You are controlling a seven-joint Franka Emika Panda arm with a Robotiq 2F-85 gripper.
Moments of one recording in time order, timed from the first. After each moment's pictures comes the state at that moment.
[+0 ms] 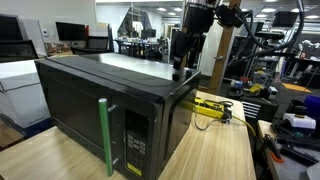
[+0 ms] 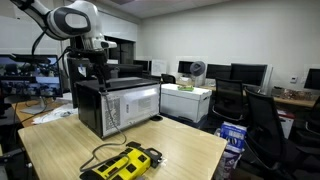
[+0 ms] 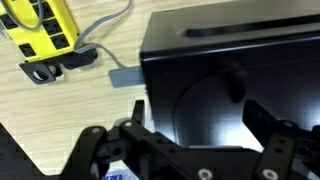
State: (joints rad) arm -0.05 -0.28 0.03 -2.49 -0.05 2.38 0.24
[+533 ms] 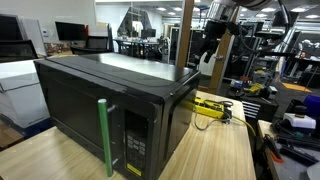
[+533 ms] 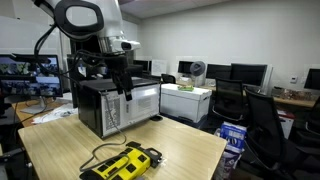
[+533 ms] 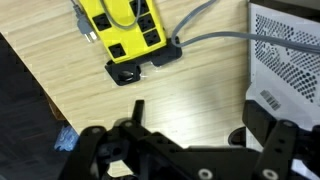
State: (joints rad) arm -0.18 -0.25 -0.24 -2.50 -0.04 2.46 -0.06
